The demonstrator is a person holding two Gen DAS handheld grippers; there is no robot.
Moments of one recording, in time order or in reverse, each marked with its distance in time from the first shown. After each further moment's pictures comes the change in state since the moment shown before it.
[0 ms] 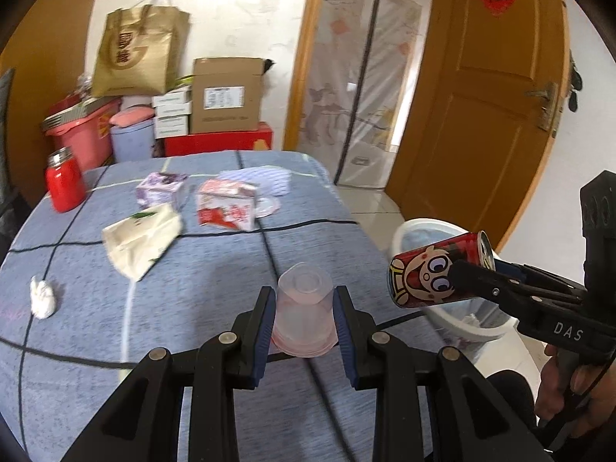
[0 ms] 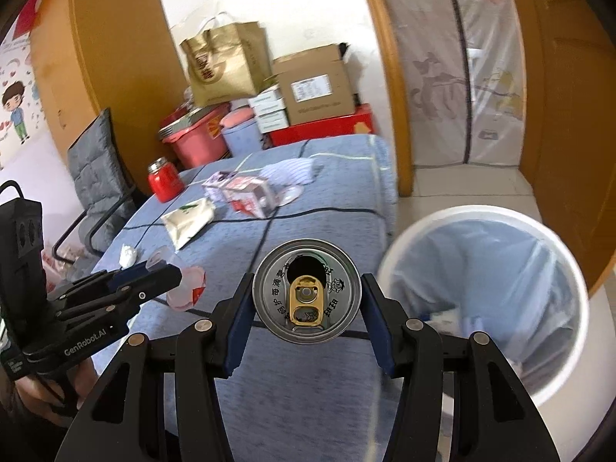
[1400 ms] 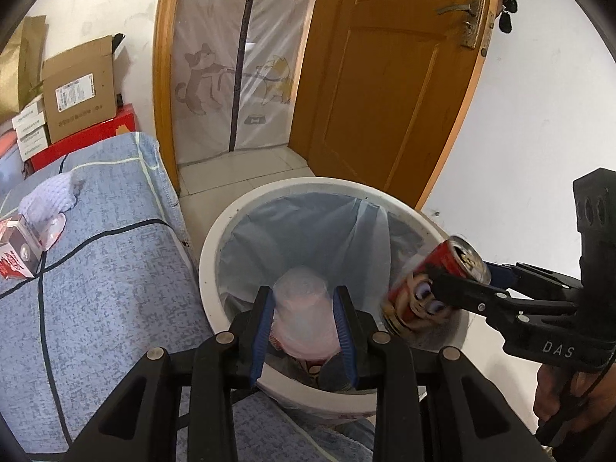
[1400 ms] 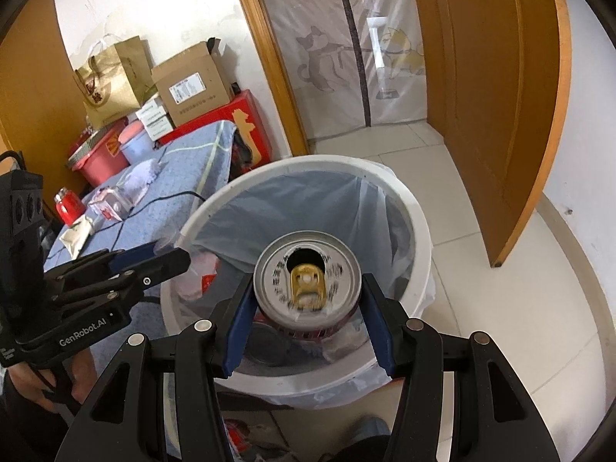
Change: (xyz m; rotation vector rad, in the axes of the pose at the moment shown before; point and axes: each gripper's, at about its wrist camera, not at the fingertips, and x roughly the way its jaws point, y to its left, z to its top) left arm 0.129 -0.150 0.008 0.214 0.161 -0.269; right arm -0.025 -0.141 -0.030 0.190 0.069 -0.251
